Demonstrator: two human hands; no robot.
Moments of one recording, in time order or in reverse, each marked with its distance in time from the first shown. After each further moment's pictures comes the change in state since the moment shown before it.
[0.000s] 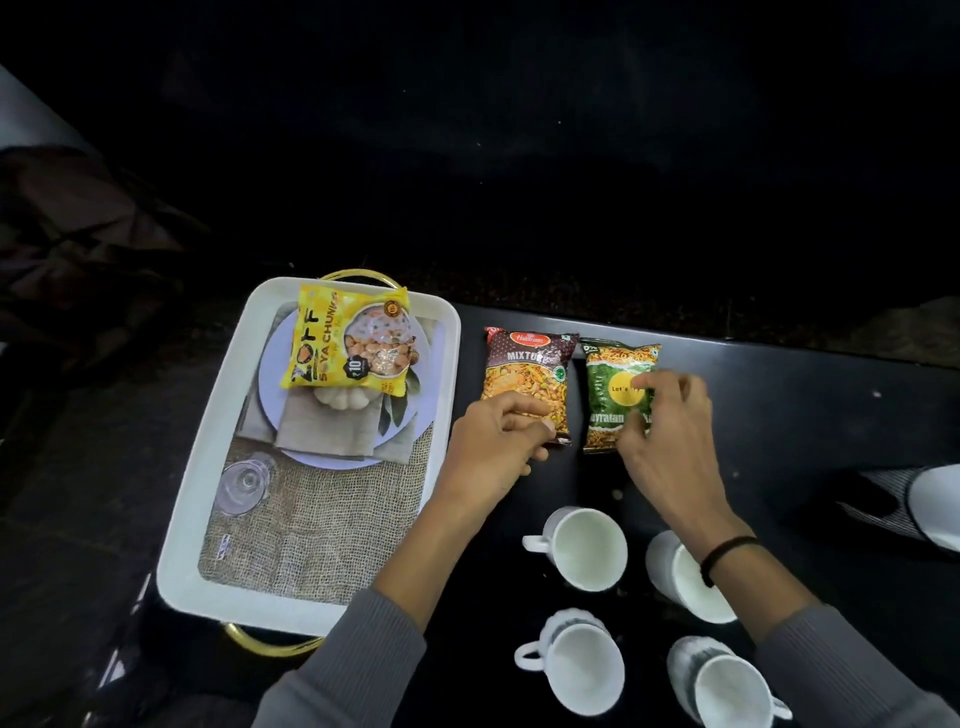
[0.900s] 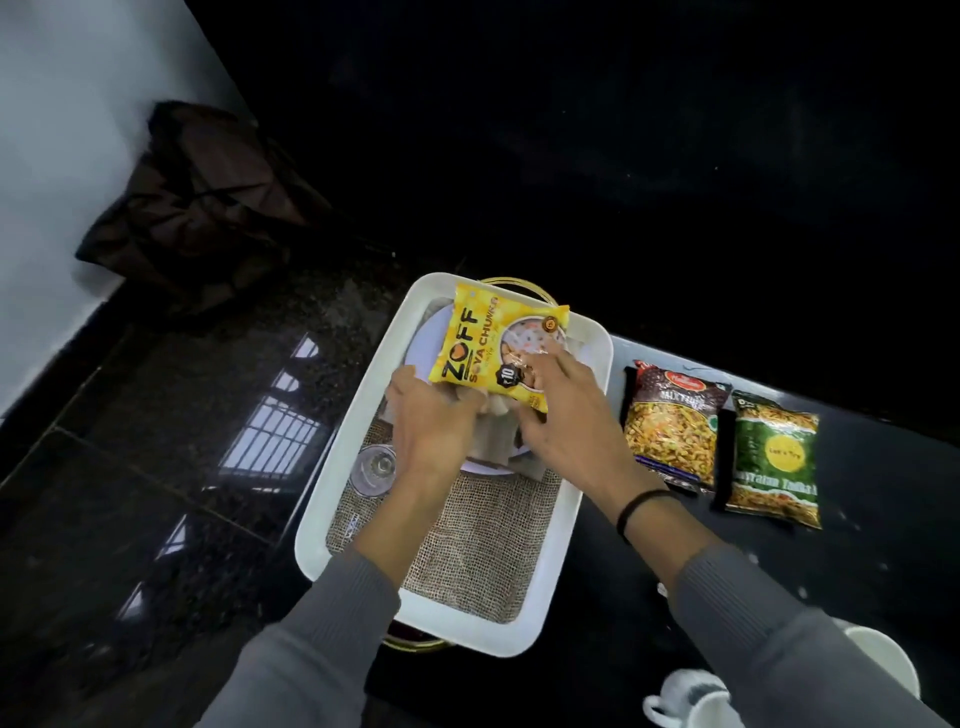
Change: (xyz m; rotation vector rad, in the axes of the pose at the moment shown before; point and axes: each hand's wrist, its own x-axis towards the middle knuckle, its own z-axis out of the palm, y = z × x) left_hand 0.008 -0.034 -0.174 0.086 0.643 -0.054; right_hand -0.005 -0.179 0.118 -0.146 -0.347 -0.454
